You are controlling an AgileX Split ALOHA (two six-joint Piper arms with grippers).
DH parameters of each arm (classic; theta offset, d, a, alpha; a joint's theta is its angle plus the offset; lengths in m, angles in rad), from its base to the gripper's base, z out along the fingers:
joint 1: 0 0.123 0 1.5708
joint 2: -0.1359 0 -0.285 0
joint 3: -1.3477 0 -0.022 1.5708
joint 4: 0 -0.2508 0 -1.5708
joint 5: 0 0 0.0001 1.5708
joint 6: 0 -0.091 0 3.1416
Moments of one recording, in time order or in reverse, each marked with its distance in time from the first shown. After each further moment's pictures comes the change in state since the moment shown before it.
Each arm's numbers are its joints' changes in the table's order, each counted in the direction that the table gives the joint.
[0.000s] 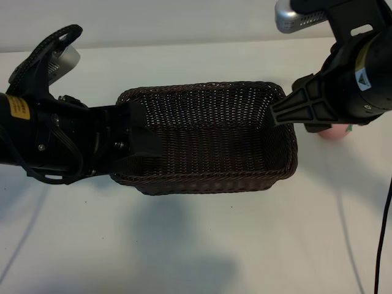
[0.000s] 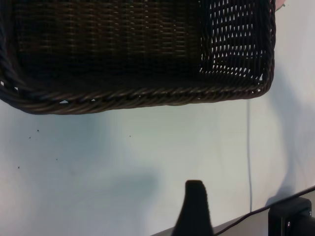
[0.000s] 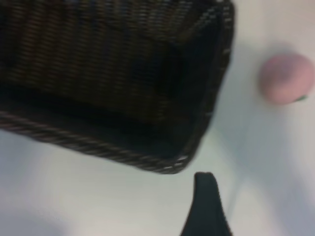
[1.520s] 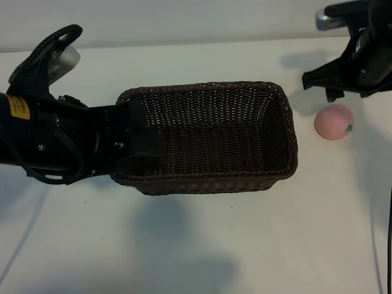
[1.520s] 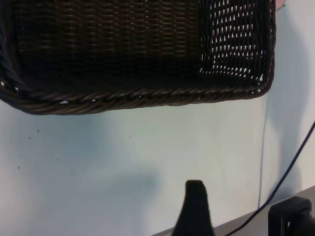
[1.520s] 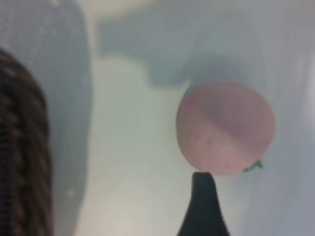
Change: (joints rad) left arm 0.000 0.000 0.000 0.000 0.000 0.000; right arm -0.552 -0.450 -0.003 -0.206 0.361 0.299
